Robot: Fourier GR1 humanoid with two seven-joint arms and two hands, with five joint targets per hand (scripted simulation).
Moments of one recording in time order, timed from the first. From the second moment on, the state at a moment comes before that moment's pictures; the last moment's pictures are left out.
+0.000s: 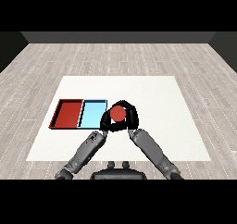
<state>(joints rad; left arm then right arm) -0.39 0.02 -0.52 -1.31 0.34 0.47 -0.22 -0.46 -0.01 0.52 -1.59 -0.10 -0.58 -0.18</state>
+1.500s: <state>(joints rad) -0.38 0.00 -0.54 -1.33 0.29 0.52 -0.22 -0.43 0.00 0.44 -1.61 0.03 -0.52 -0.06</state>
